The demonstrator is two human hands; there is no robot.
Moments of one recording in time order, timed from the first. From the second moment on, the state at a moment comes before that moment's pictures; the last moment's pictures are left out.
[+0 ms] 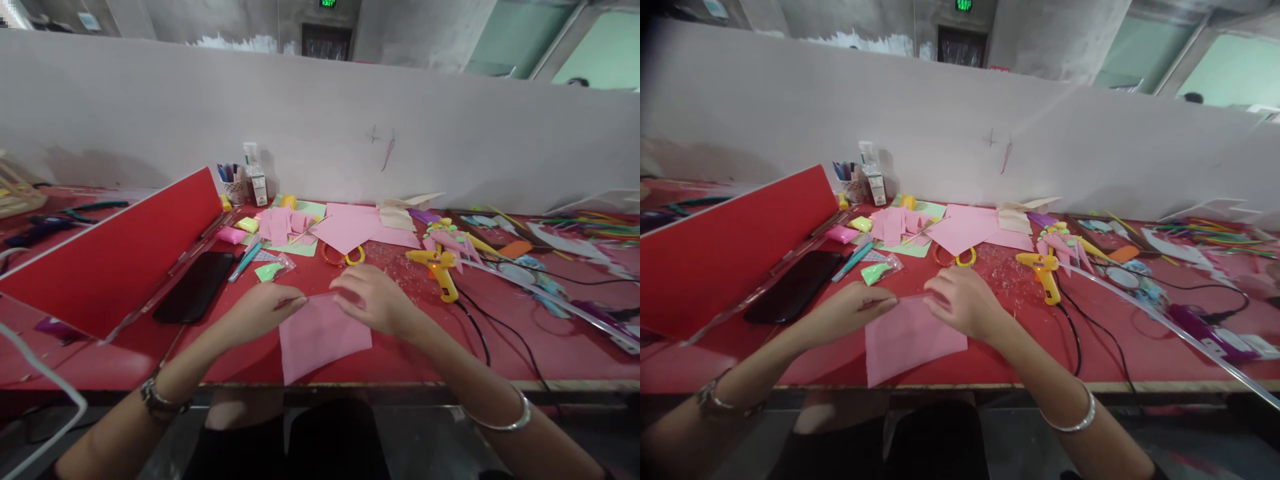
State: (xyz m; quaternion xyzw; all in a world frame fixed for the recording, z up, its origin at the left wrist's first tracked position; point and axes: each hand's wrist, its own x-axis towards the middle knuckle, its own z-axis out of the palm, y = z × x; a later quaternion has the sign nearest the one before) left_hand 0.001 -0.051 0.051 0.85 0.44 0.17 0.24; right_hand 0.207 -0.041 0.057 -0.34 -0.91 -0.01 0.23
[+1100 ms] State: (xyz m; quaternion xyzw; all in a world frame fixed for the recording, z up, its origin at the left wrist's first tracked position) left_hand 0.005 -0.053 0.054 0.89 0.42 0.12 -0.08; right_hand 0.208 -0.041 0.047 -0.37 -0.92 -0.01 0.14
